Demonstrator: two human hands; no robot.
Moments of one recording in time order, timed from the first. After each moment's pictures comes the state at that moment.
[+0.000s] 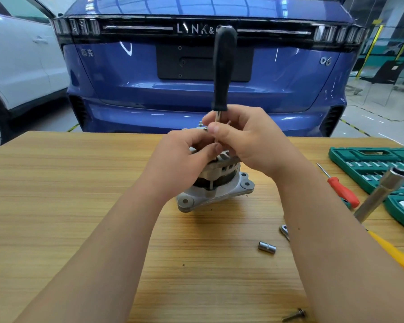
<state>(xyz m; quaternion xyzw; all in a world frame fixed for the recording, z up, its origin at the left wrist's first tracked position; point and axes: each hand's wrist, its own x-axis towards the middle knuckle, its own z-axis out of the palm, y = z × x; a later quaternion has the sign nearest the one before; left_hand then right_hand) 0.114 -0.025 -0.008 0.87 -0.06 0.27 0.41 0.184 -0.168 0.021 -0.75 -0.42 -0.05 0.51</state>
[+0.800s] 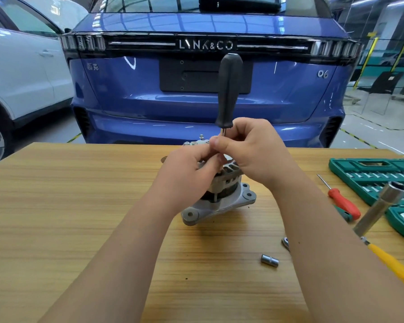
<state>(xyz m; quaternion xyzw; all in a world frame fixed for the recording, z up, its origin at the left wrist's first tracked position) 0.117 -0.029 -0.009 0.88 -0.04 0.26 0.40 0.186 -0.164 0.023 -0.77 -0.37 -0.09 0.52</state>
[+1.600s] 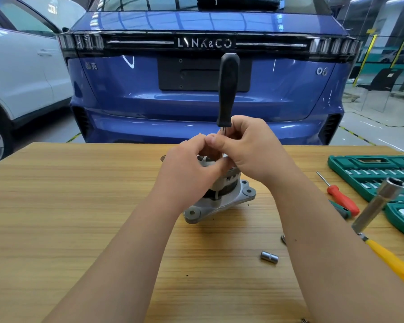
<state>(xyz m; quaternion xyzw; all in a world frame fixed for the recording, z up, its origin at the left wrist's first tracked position) 0.119 -0.033 -0.011 0.87 -0.04 0.32 0.38 0.184 -0.162 0.023 -0.78 -0.34 -0.07 0.52</state>
